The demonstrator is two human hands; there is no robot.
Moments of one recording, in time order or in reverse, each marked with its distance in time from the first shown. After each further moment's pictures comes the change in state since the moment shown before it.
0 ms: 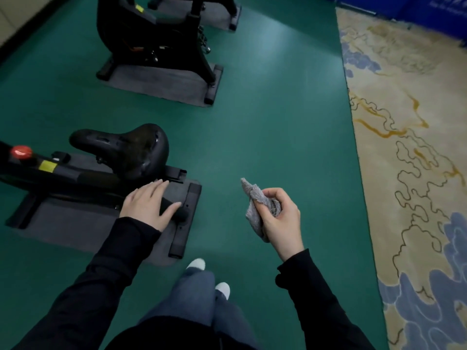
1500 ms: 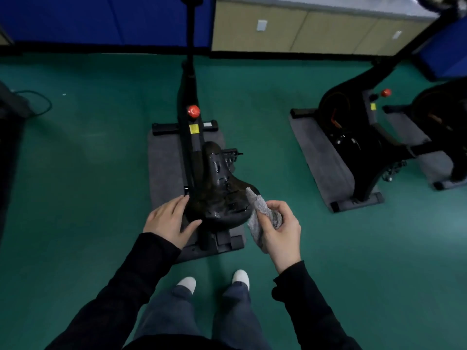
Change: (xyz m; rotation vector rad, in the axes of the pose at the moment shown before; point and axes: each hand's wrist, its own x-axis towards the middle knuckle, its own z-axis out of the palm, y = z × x) left_hand 0.068 -0.011 0.027 -0.315 0.309 -1.039; right_hand 0.251 -0.072 0.201 -0.036 -0.973 -0.445
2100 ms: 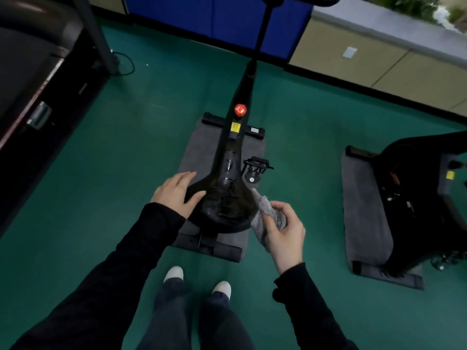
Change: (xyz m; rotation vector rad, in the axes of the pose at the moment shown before) left_hand 0.027 0.053 0.018 -0.223 0.181 -0.358; right_hand 0.087 0.047 -0.025 -0.060 -0.340 -0.175
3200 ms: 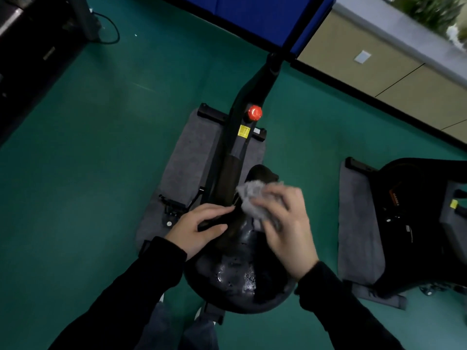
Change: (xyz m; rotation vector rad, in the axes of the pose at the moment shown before) left_hand 0.085 -0.049 0.056 -0.945 -0.228 0.072; right_hand 0.129 0.004 0.097 -0.498 -0.270 -0.605
